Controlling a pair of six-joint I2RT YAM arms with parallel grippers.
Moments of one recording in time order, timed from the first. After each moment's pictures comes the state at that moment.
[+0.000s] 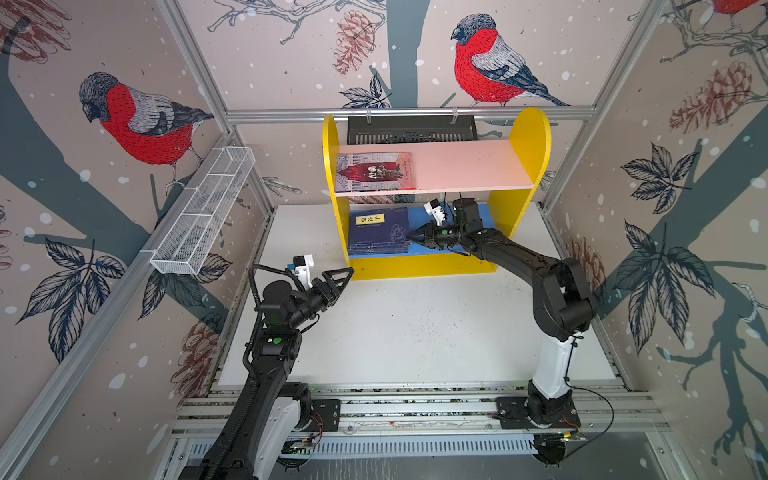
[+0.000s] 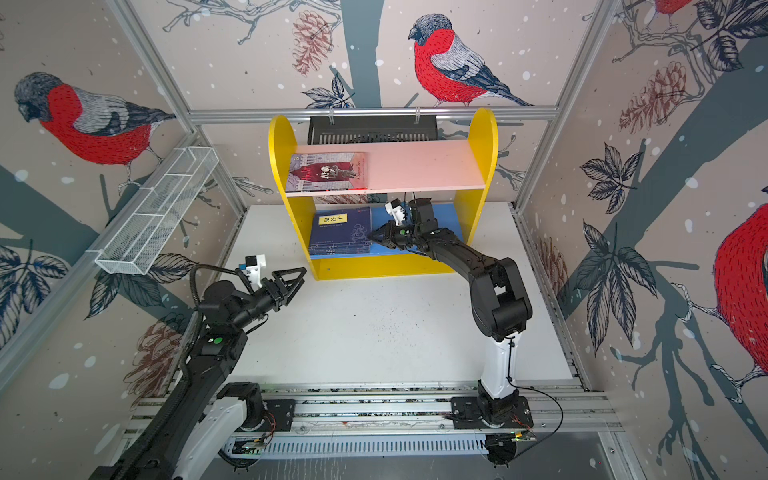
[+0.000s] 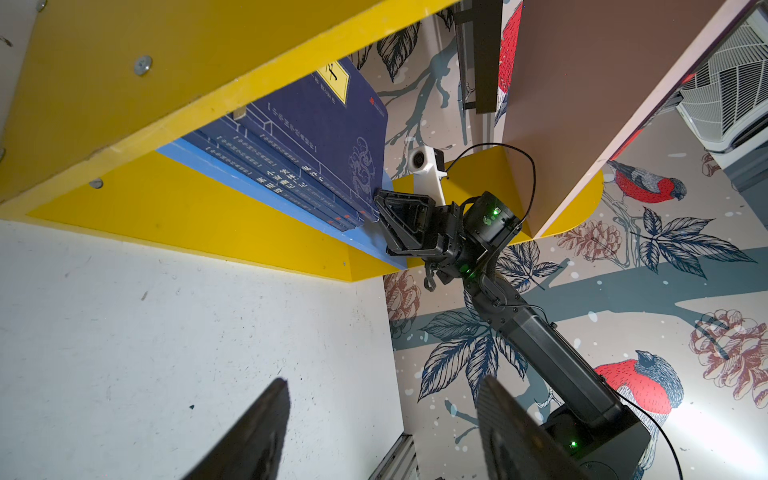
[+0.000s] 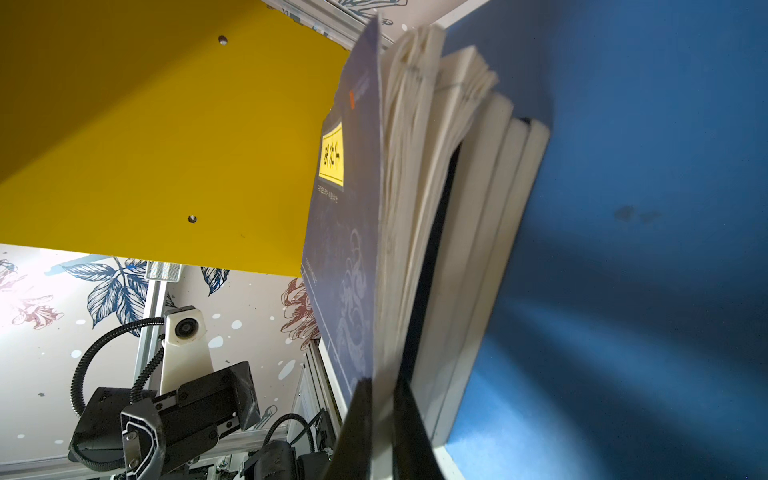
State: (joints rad) left arm -0.03 0.75 0.42 0.20 0.76 -1.10; right arm 0.43 1.95 1.45 -0.02 -0.88 0.72
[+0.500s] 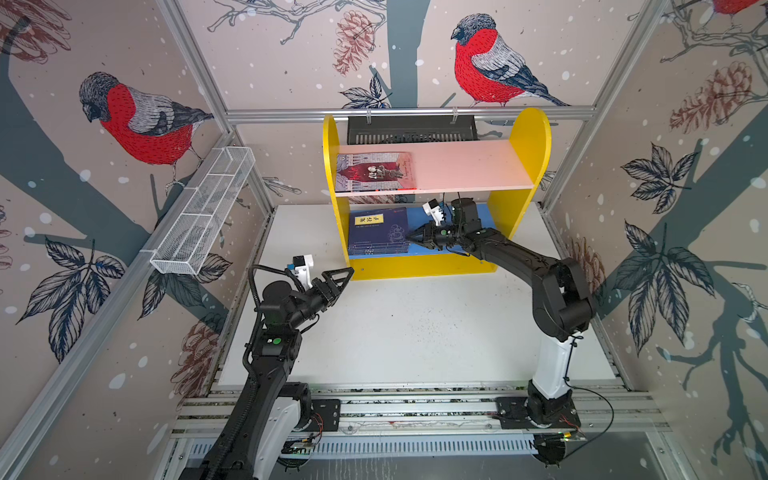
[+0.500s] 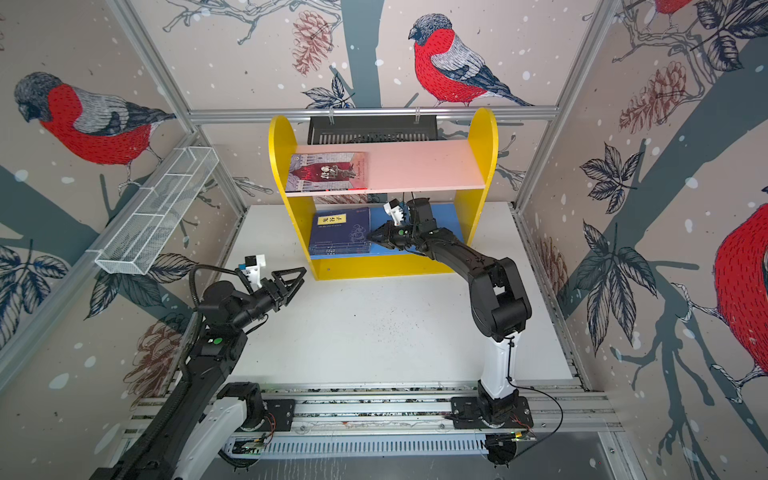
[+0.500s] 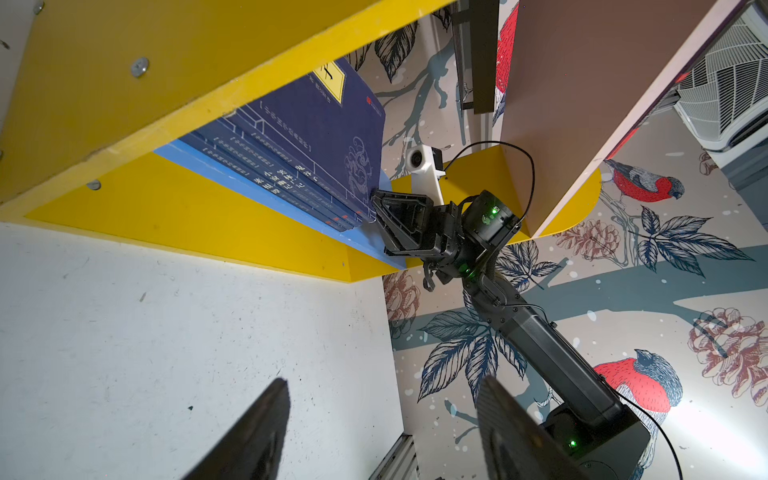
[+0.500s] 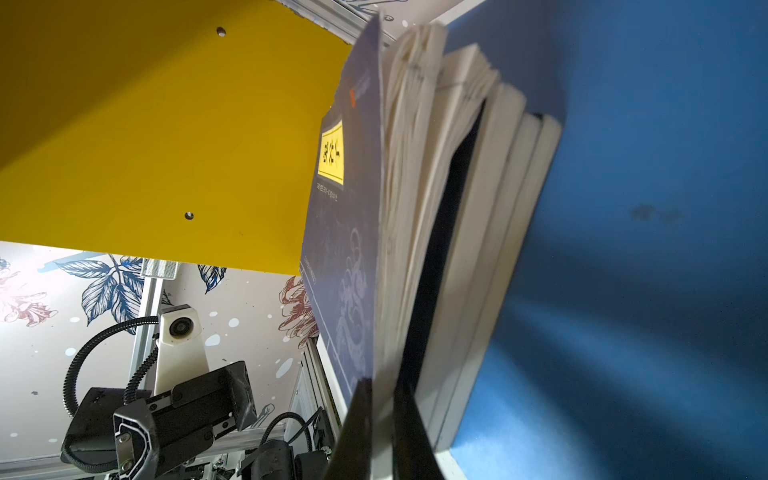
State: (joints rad) left arm -0.03 0.75 0.42 0.20 0.76 -1.10; right arm 0.44 1.95 1.46 -0.03 -0.87 0.71
